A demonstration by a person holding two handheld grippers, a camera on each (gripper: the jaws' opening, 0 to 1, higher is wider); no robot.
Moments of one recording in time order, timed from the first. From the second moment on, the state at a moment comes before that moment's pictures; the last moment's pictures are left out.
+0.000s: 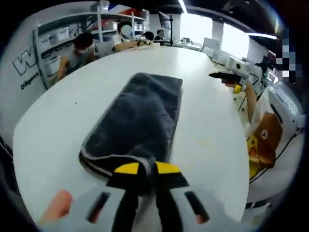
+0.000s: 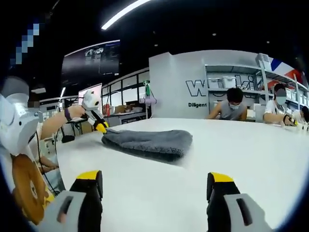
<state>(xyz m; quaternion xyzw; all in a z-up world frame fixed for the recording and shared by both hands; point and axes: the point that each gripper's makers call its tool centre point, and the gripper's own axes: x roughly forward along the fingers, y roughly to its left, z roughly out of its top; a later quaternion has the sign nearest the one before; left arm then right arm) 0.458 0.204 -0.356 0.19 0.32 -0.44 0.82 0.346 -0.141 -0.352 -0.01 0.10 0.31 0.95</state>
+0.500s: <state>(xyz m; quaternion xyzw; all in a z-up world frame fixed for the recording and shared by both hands) 0.453 0.230 -0.329 0.21 0.22 -0.36 0.88 0.341 -0.137 -0.348 -0.01 0.09 0.31 0.95</state>
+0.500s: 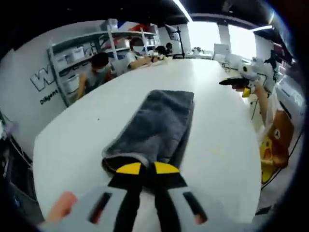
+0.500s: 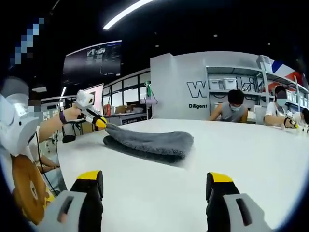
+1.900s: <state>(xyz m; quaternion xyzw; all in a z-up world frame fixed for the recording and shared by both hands) 0.403 0.248 -0.323 0.04 0.13 -0.28 0.95 0.336 -0.137 -0.353 0.00 0.10 0.31 0.94</state>
